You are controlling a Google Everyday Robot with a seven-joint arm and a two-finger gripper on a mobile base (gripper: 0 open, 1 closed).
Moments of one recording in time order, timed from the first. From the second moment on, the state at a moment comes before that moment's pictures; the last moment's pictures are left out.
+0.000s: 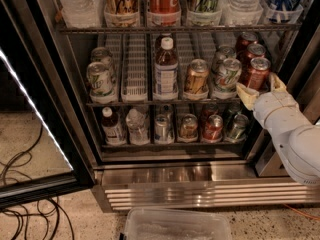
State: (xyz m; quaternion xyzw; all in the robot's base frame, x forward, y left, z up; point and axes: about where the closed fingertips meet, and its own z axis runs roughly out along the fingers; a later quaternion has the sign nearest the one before) arm 0.626 -0.295 0.850 -0.13 0.71 -0.10 0.68
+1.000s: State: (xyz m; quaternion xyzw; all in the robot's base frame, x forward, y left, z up) arm 0.637 -0.317 0.855 -0.11 0.71 -0.11 0.69
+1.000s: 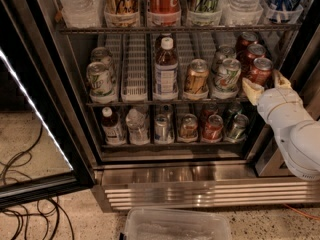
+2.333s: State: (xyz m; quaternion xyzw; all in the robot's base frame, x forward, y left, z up) arm 0.656 -0.322 0.847 -0.10 0.72 -0.12 0.68
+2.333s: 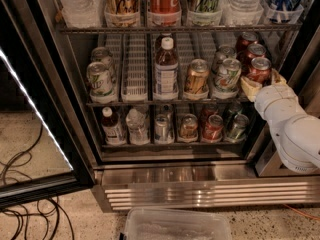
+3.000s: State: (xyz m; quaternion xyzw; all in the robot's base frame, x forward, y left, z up) arm 0.656 -0.320 0.858 -0.09 0.71 -0.11 0.69
